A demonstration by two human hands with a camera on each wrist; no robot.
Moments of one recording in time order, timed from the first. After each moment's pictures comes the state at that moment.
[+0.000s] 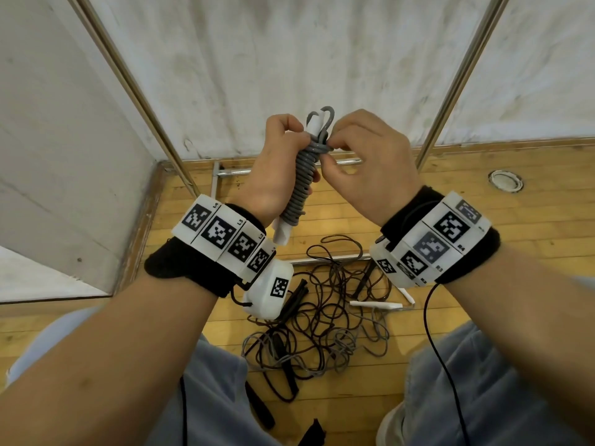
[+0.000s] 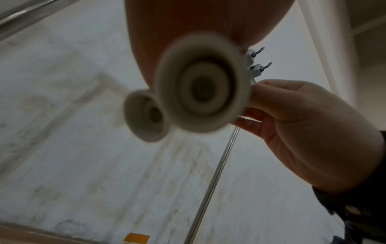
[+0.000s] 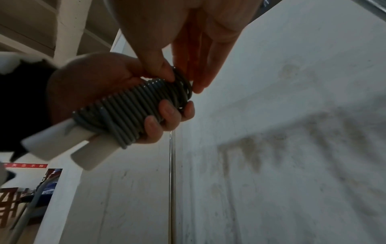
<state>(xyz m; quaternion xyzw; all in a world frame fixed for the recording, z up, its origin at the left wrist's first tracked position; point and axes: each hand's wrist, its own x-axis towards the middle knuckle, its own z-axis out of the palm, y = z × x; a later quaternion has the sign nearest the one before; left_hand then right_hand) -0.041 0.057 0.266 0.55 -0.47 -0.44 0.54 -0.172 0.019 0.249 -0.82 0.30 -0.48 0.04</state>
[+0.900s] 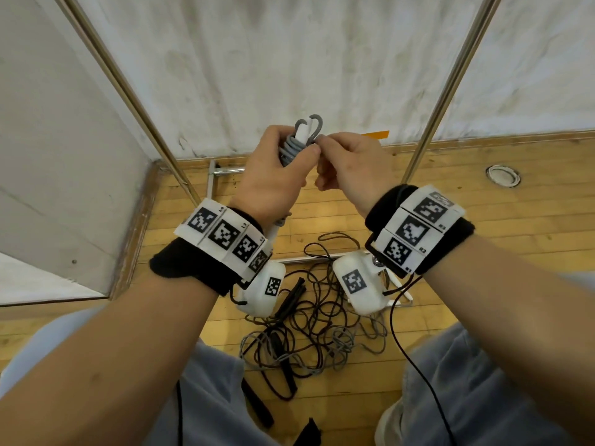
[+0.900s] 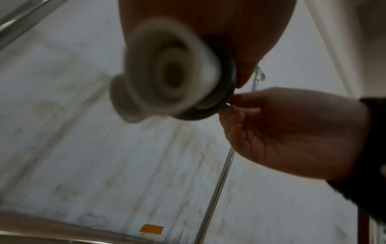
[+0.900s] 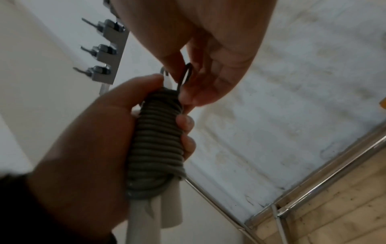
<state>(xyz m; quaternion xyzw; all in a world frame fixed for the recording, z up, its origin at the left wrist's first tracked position) -0.042 0.051 0.247 0.60 -0.52 -0.32 0.51 -0.157 0.002 0.235 -0.60 0.44 -0.42 0.52</state>
